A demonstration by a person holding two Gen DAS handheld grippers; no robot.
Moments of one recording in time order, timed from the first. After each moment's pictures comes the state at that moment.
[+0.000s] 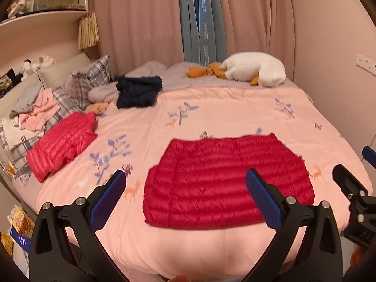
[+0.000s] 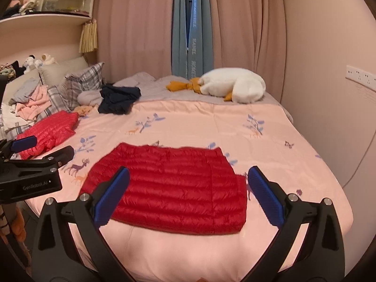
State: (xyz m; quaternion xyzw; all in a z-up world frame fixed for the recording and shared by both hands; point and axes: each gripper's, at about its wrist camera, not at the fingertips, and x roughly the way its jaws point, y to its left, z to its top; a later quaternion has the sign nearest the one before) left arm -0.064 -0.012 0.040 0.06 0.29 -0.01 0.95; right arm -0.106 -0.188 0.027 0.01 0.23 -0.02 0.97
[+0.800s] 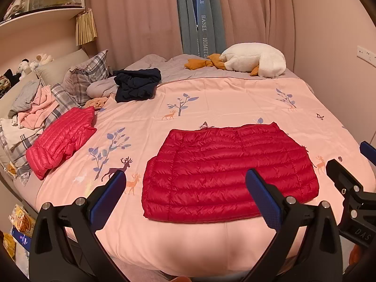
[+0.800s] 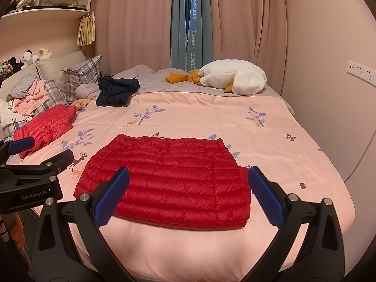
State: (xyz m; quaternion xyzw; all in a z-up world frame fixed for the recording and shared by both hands) left arm -0.062 -0.016 0.031 0.08 0.31 -0.01 0.95; right arm -0.099 -0.183 0.016 0.00 0.24 -0.01 0.97
